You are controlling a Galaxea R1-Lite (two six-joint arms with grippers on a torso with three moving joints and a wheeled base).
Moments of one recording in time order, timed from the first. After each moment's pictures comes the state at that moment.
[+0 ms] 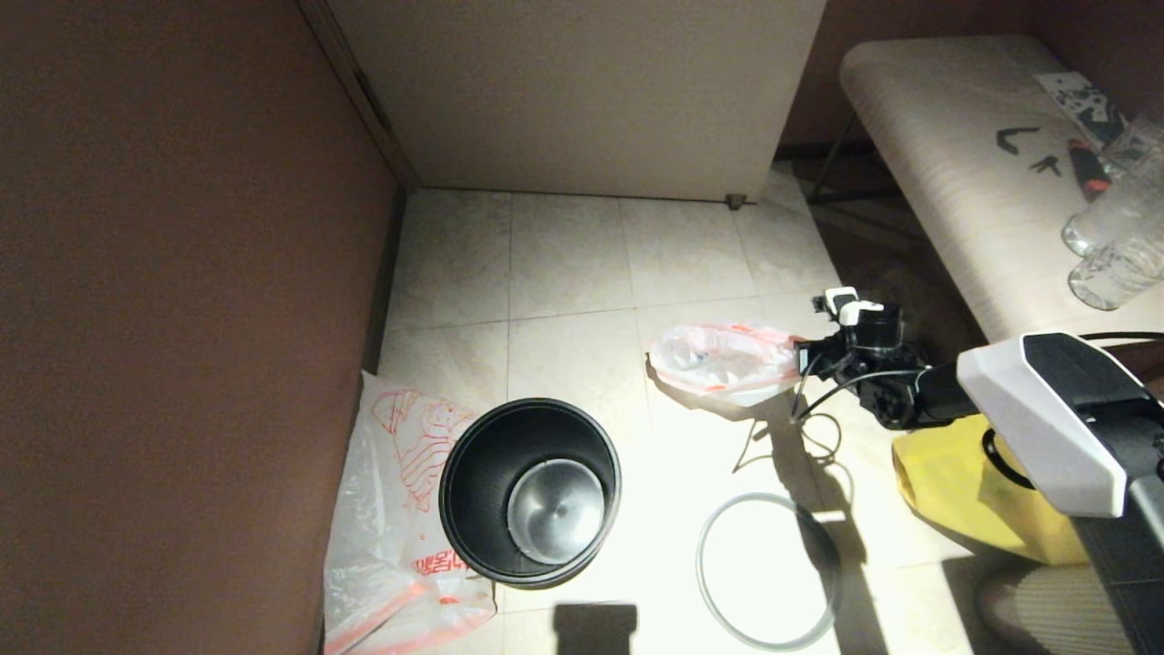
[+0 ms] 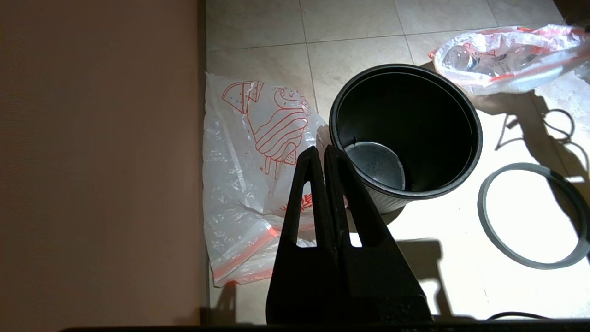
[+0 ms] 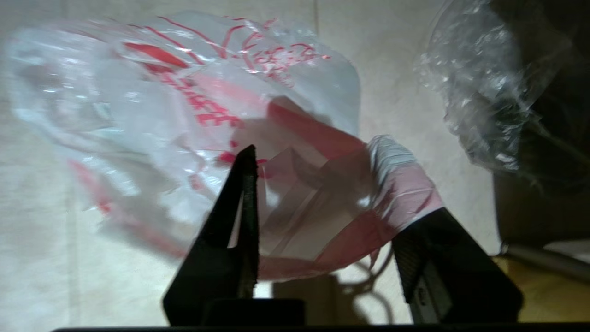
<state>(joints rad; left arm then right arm) 0.00 0.00 0.00 -0.02 0.00 0.00 0.09 2.59 -1.81 -0.54 -0.12 -0.05</state>
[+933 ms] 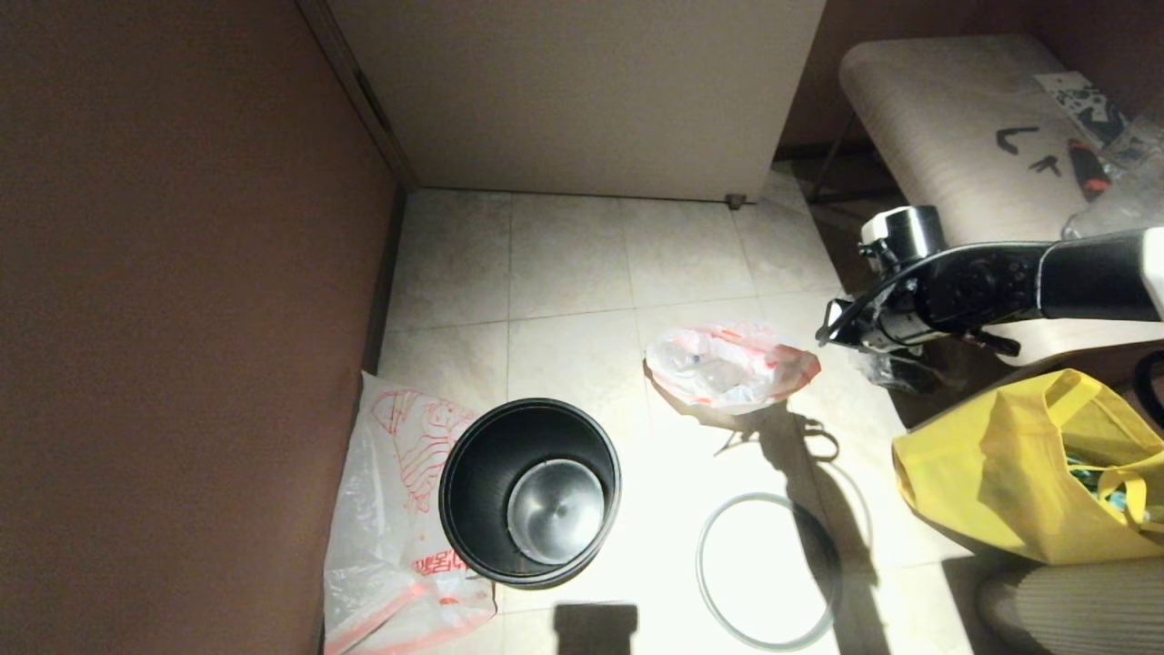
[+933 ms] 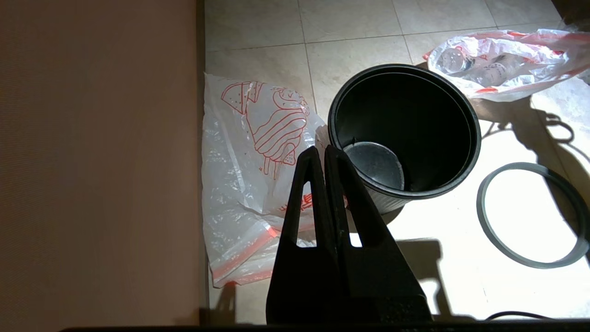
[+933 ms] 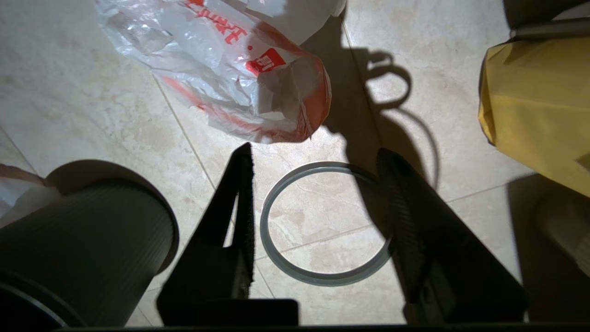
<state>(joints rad) 0.00 0.00 0.00 -0.02 0.00 0.00 0.17 2.17 -1.80 0.28 -0.17 0.39</state>
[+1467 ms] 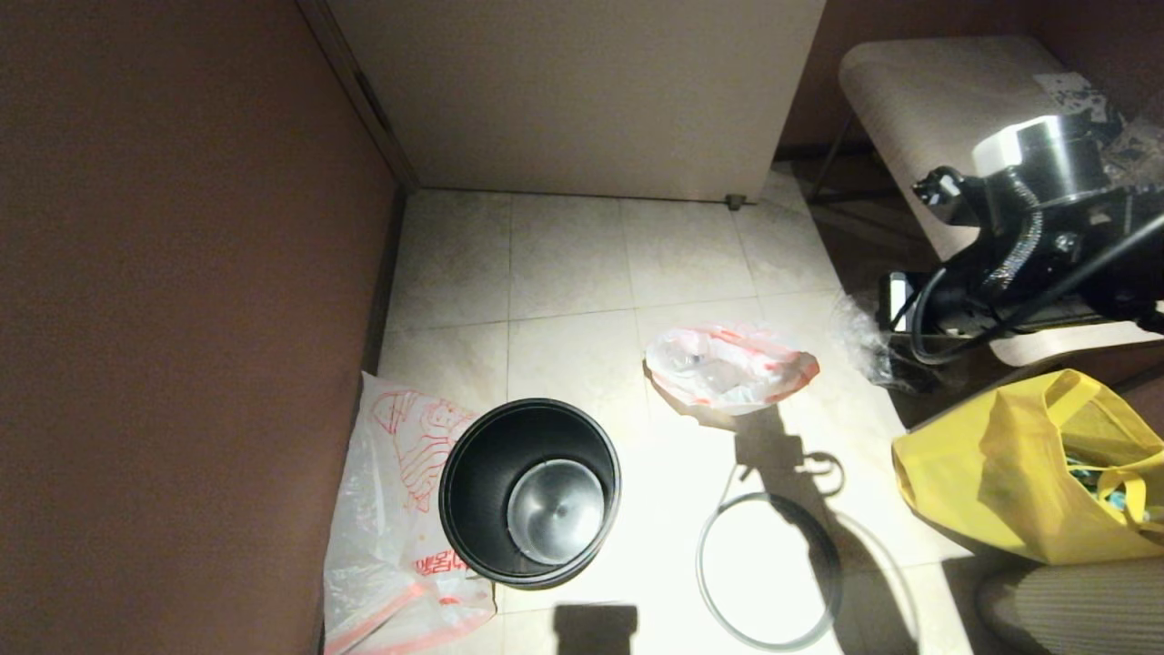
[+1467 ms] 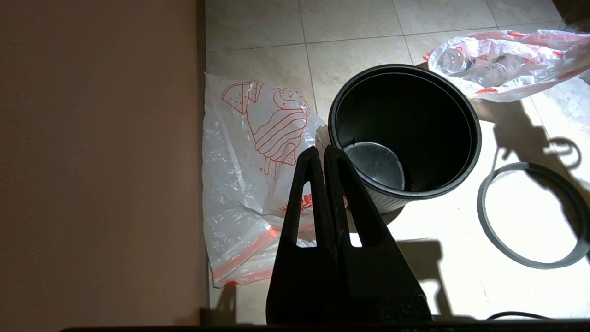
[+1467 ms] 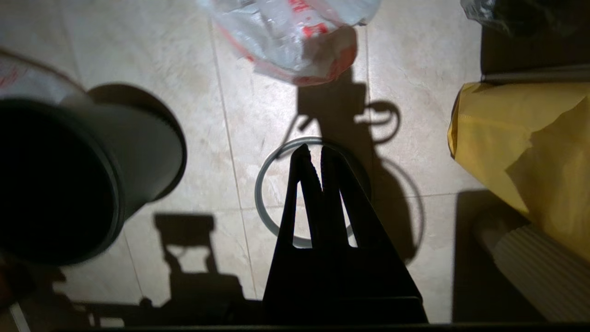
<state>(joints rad) 0.00 0.00 0.00 -0.02 0.00 0.00 0.29 1.72 -1.45 0.29 -0.18 0.21</state>
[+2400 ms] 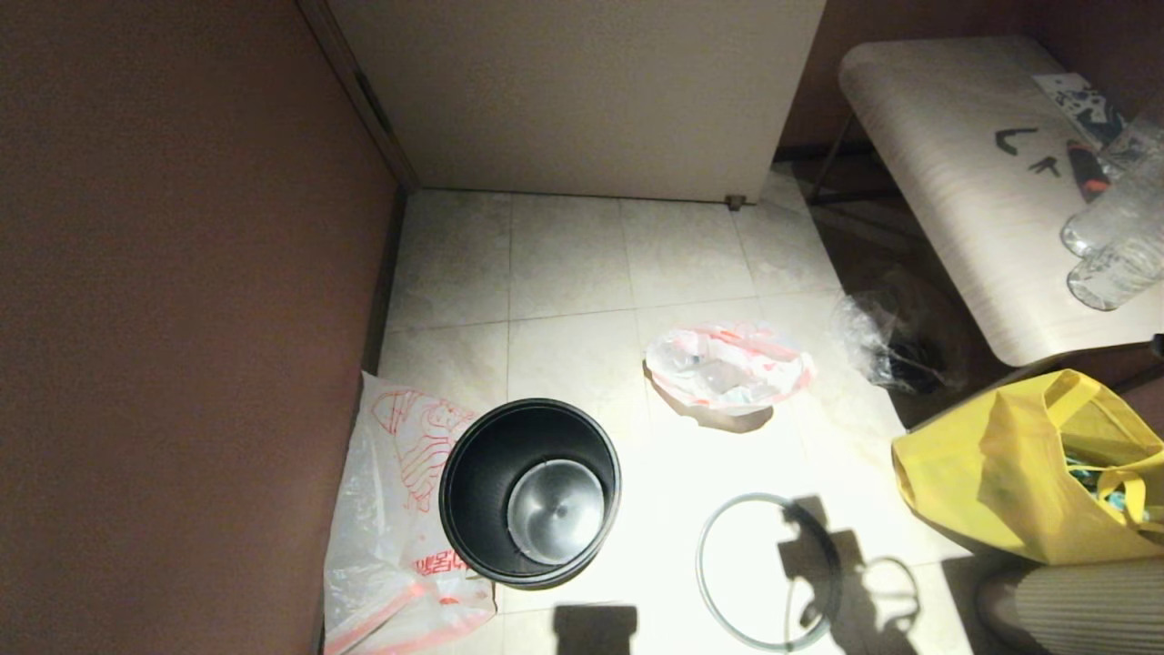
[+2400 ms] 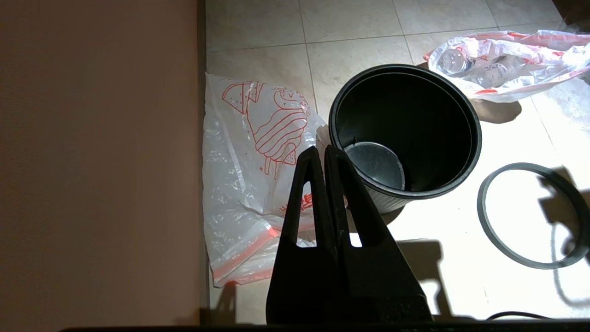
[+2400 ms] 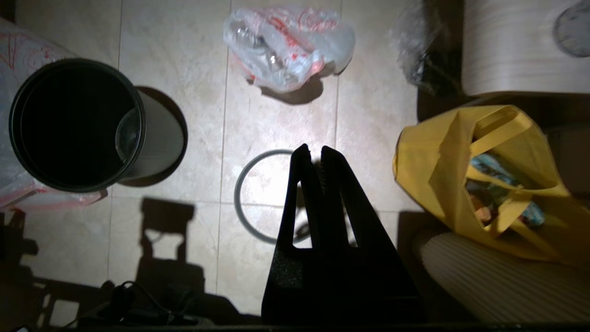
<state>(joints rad) 0.00 0.00 0.00 -0.02 0.00 0.00 0.47 1.00 -1.08 0.38 -0.33 0.06</state>
